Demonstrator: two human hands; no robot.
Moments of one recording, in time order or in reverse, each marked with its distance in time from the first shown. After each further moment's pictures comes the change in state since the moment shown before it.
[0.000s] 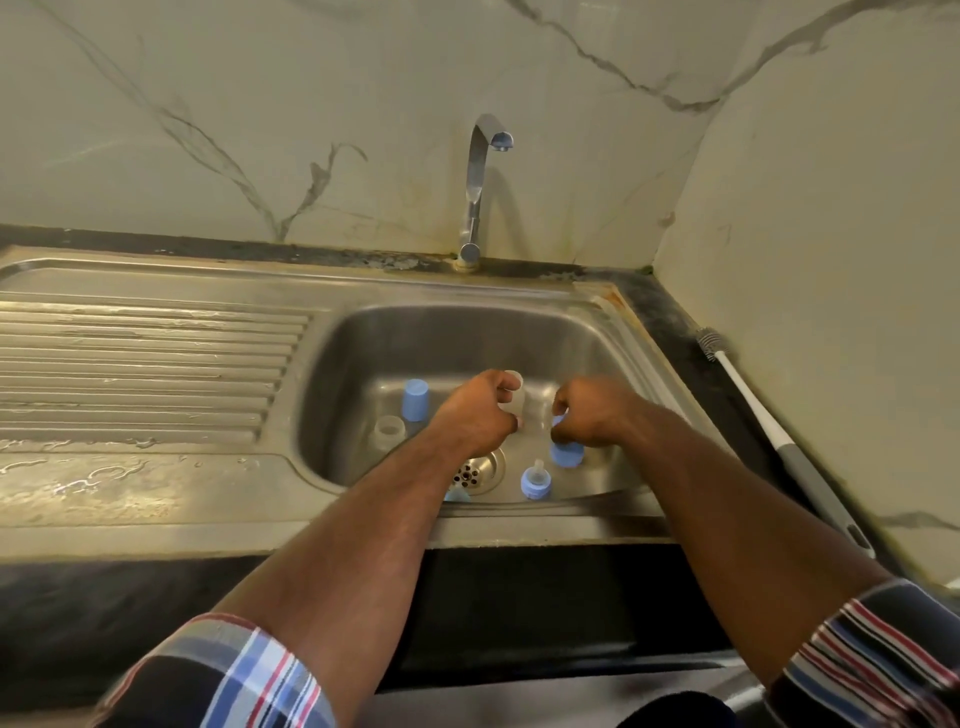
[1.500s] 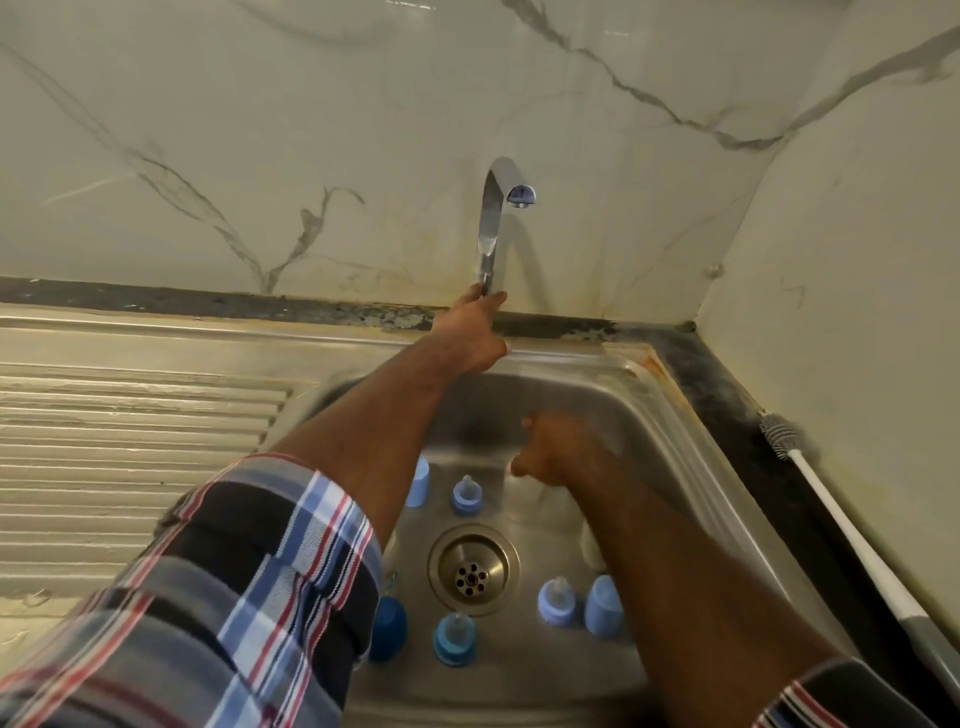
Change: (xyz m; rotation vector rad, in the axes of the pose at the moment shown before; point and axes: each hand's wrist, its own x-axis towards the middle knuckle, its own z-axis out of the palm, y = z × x) left_hand 0.169 0.057 -0.096 0.441 0.115 0.100; right_hand 0.119 -0.039 -0.005 0.195 0.060 0.059
